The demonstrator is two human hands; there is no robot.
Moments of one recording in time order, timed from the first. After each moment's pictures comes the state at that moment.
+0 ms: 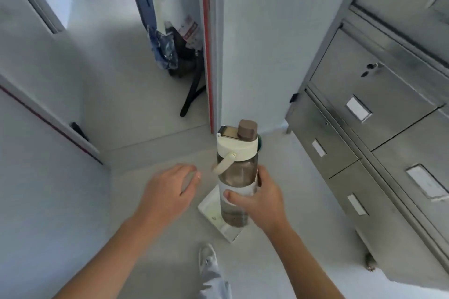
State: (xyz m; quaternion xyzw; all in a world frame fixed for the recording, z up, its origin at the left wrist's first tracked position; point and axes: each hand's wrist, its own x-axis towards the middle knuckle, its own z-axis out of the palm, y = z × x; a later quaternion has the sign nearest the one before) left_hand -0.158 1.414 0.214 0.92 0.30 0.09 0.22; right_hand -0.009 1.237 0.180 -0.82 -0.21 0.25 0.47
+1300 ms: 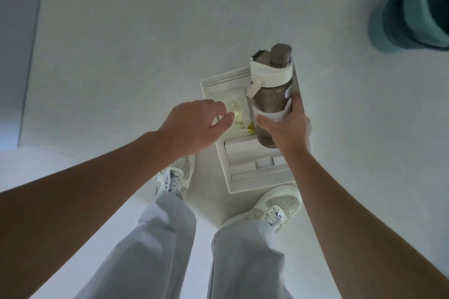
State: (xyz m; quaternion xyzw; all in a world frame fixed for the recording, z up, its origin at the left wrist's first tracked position) left_hand -0.071 1.439 -0.484 0.78 0.49 -0.15 0.36; right_hand 0.139 1.360 -0.571 -0.83 -0.33 0.40 0.18
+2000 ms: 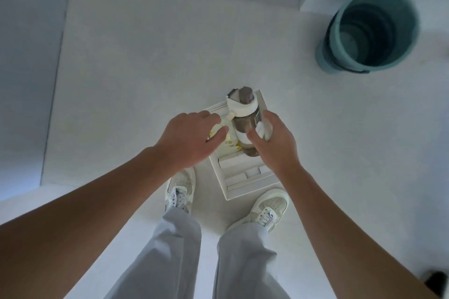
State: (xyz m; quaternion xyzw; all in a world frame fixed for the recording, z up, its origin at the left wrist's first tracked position) left_hand -0.041 1.467 -0.372 0.85 0.44 -0.14 0.27; right_hand 0.147 1.364 -0.441 -0.80 -0.36 0.44 0.20
